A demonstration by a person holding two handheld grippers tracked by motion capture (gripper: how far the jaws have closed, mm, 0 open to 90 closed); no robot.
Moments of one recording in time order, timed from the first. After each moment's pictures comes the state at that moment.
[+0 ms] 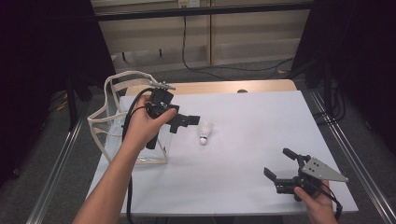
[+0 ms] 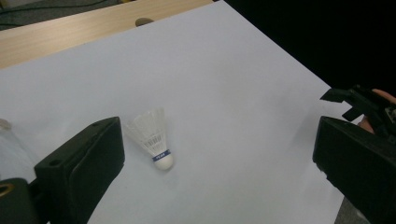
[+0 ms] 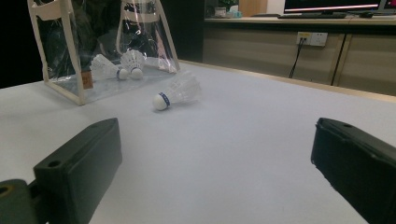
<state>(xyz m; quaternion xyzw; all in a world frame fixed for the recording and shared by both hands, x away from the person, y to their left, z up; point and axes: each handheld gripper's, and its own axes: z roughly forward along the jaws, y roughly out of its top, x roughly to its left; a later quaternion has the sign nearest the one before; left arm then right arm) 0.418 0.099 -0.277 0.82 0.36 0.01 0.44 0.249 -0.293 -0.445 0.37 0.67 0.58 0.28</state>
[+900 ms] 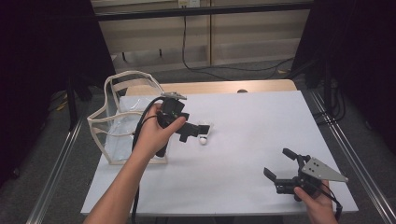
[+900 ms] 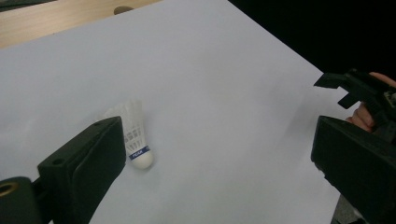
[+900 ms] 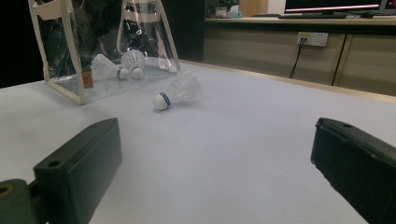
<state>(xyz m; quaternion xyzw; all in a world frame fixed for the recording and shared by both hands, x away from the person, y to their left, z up) 0.404 0.078 -0.299 0.84 0.34 0.00 0.43 0.249 -0.292 -0.445 0.37 0.67 0.58 0.28</state>
